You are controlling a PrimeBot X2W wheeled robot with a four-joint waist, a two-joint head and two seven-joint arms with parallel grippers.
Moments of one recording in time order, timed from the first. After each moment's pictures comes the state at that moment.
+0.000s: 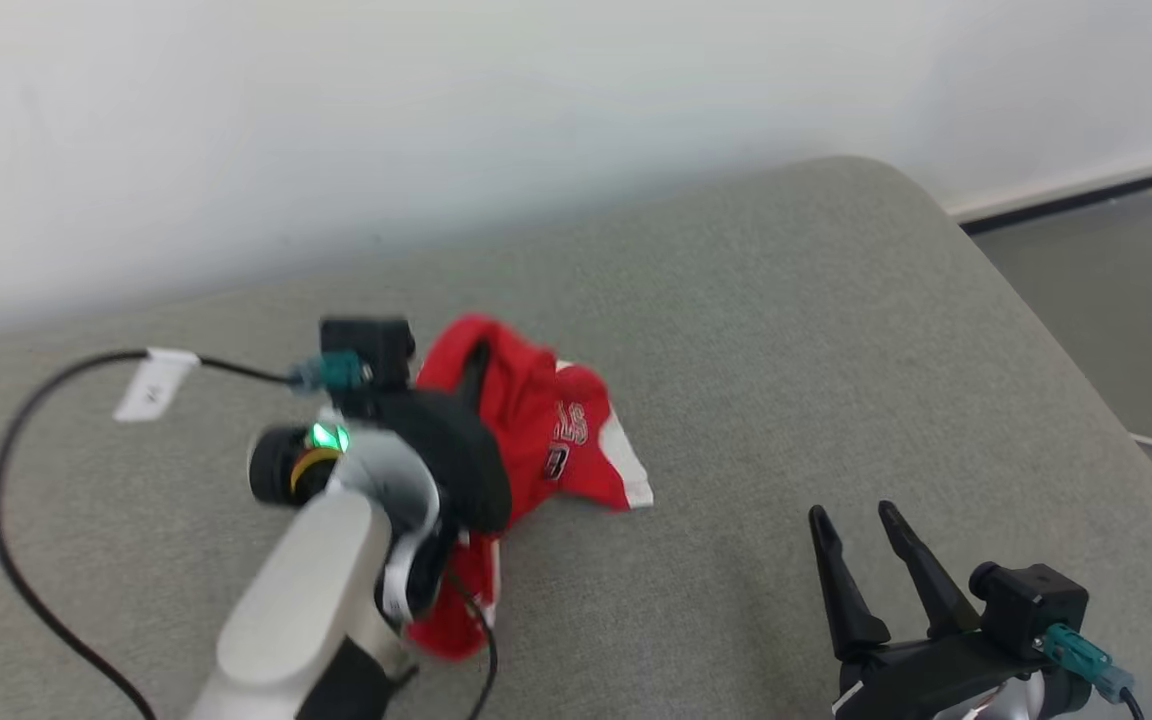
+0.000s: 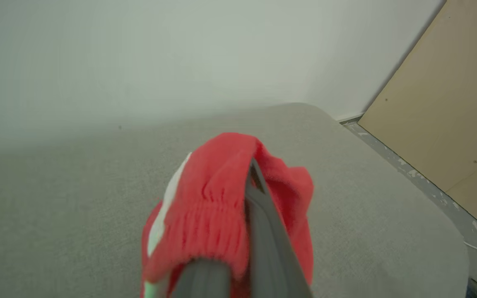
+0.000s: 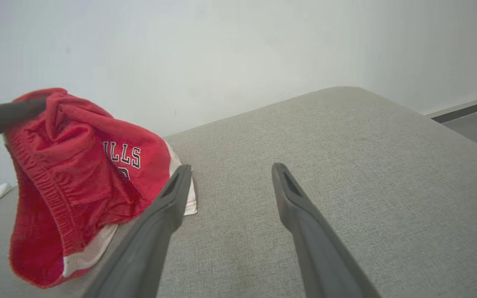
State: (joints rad) left arm -0.68 0.06 -0.41 0.56 -0.56 -0.01 0.16; right arm -0.03 -0.05 0.09 0.07 0.30 0.13 -0.01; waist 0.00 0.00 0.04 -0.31
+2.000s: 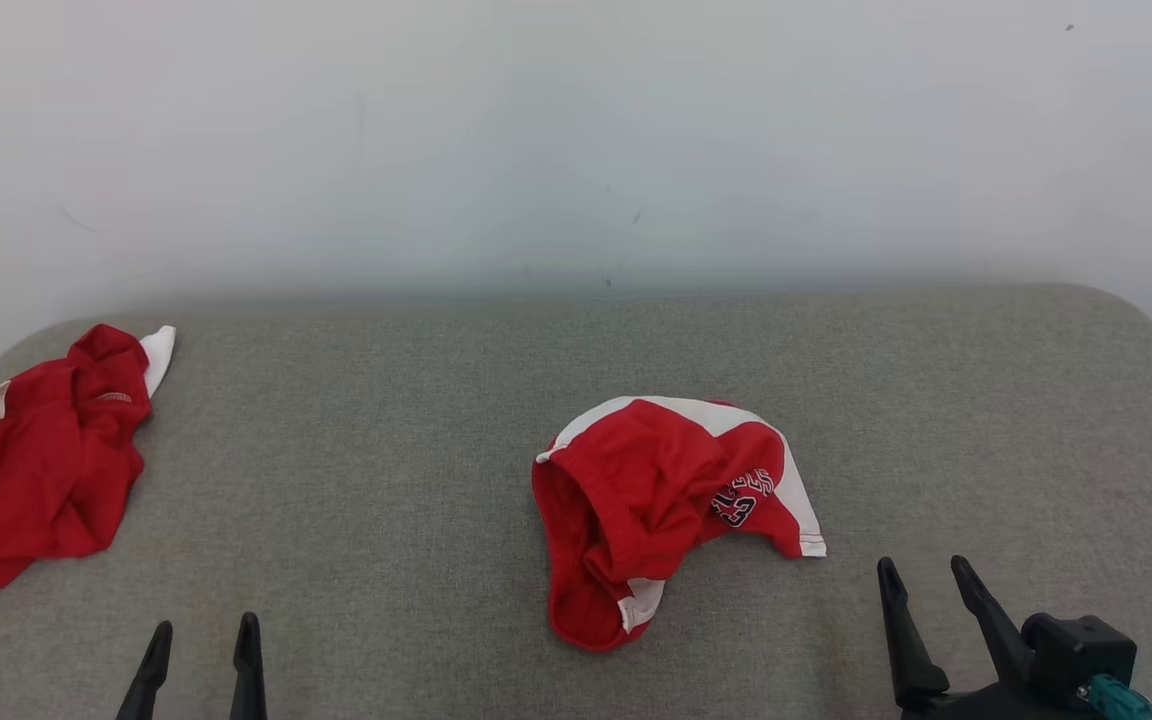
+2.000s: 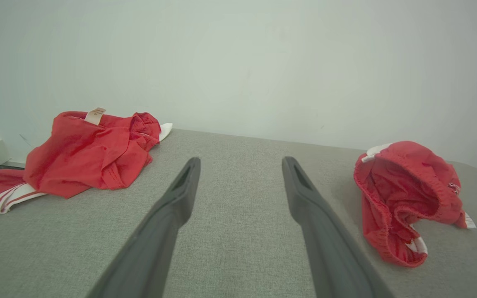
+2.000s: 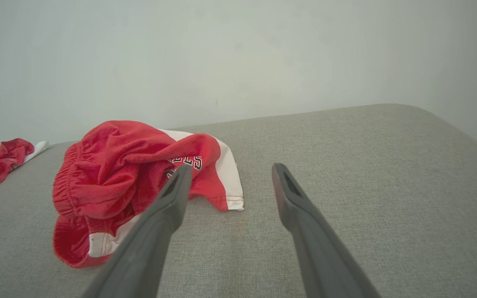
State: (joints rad) left arm 0.14 0.34 -0.19 -0.05 -0.49 0.13 -0.21; right arm 0.06 -0.05 -0.02 0.08 0.19 0.13 -0.01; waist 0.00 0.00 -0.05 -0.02
